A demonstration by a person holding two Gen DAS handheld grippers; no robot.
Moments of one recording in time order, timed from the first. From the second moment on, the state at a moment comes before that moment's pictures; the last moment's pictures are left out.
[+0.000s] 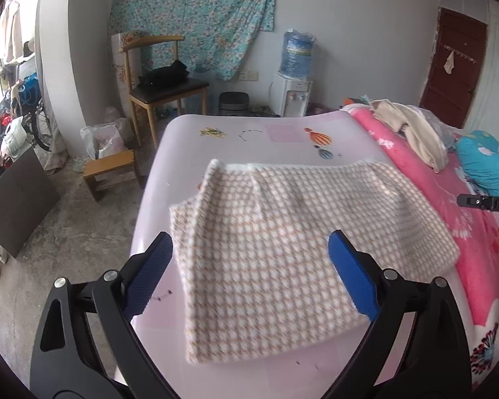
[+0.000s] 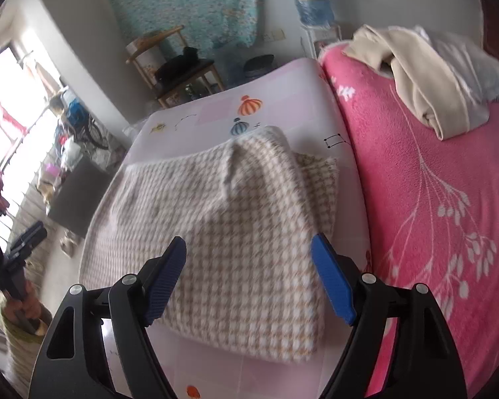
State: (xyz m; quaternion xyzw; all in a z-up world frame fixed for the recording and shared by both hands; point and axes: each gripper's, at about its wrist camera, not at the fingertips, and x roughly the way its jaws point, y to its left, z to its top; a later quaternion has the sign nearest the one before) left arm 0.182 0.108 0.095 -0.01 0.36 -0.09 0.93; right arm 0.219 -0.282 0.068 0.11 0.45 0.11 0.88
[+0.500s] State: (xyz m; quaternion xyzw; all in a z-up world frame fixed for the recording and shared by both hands) left arm 0.056 0.021 0.062 -0.02 0.34 -0.02 0.94; right arm 0.038 -0.184 0.065 -0.01 0.35 0.01 0.94
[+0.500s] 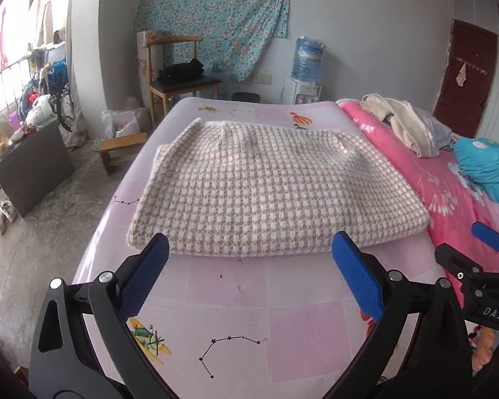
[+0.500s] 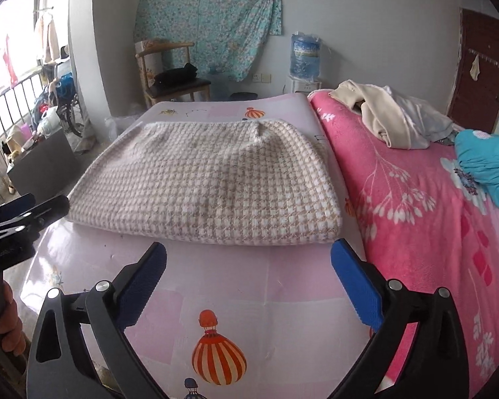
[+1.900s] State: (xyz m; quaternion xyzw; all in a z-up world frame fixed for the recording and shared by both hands) left arm 0.055 0.007 0.031 0.03 0.40 0.03 0.92; right arm 0.041 -0.162 0.044 -0.02 0.39 -0.02 0.92
